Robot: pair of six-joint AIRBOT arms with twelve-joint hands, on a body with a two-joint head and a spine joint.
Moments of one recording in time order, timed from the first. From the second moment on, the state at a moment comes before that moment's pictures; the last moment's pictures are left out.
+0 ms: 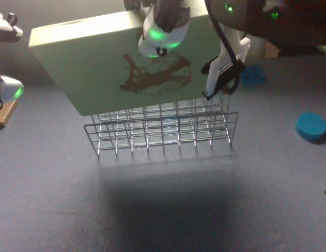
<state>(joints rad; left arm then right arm) 0.02 -0.53 0.66 1.08 0.63 0.45 0.04 -1.40 0.97 -1.09 -0.81 0.20</state>
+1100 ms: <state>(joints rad) 0.00 -0.53 0.65 1.06 0.64 0.45 -0.17 -1.38 1.02 -1.21 -0.67 0.37</state>
